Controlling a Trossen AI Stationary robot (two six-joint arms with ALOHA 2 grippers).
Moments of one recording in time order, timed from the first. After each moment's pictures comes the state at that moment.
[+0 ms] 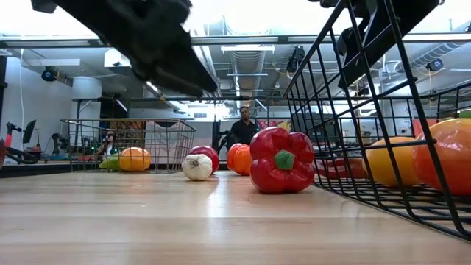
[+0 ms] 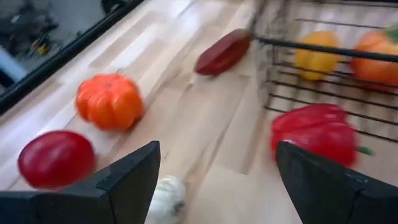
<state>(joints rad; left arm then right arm) -0.36 1.57 0.85 -0.03 -0.71 -0.44 0.36 1.44 1.07 -0.69 0.17 0.42</state>
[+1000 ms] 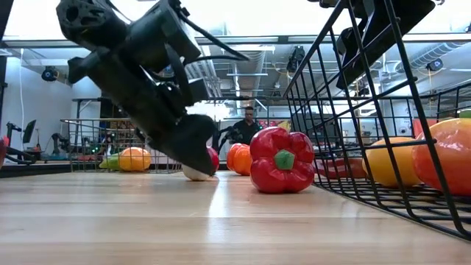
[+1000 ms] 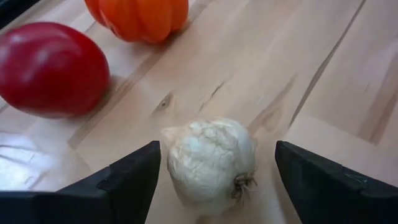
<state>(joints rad) -0.24 1.86 0.85 -0.02 -0.72 -0.62 0.36 1.44 1.07 -0.69 0.19 0.42</state>
